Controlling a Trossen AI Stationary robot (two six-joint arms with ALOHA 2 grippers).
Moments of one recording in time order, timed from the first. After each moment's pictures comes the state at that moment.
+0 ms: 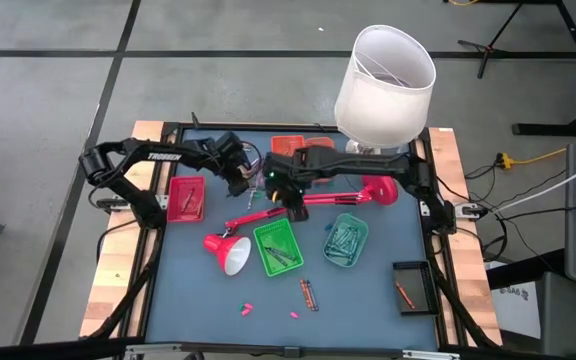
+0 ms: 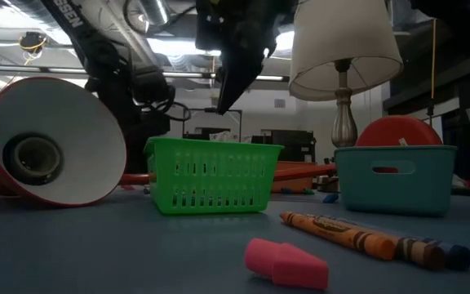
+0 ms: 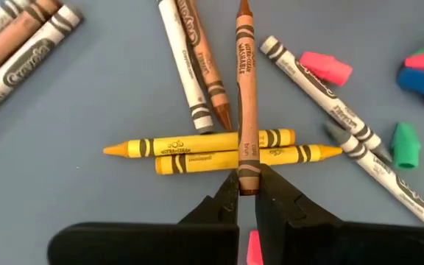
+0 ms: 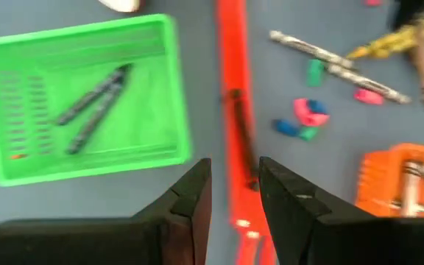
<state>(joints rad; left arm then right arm) 0.62 1.53 0.70 -0.29 0.09 -0.02 -0.08 2.14 2.02 -1.09 -0.17 -0.33</state>
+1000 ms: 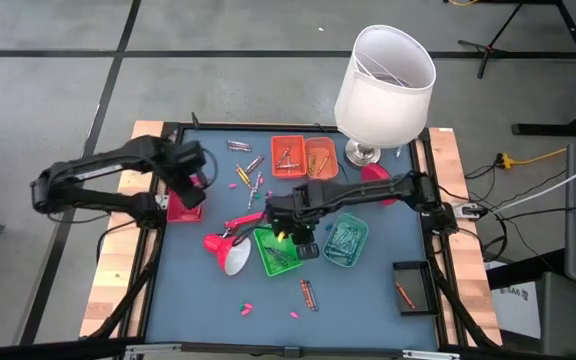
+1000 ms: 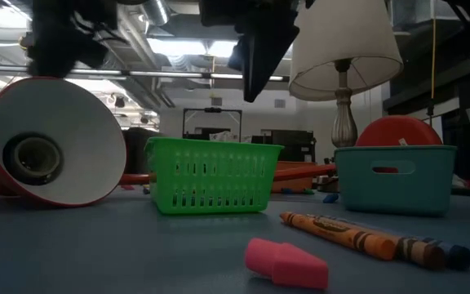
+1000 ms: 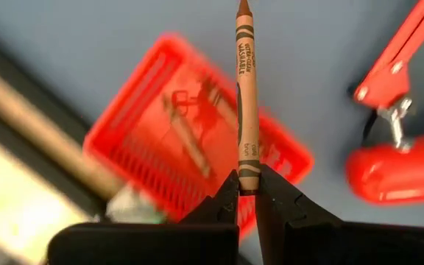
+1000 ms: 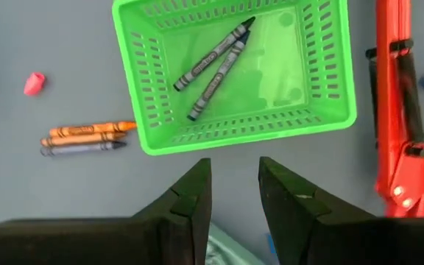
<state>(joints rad) 0.40 1.00 0.93 -1.37 -0.02 -0.41 0.13 2.13 2.02 -1.24 -0.17 -0.09</state>
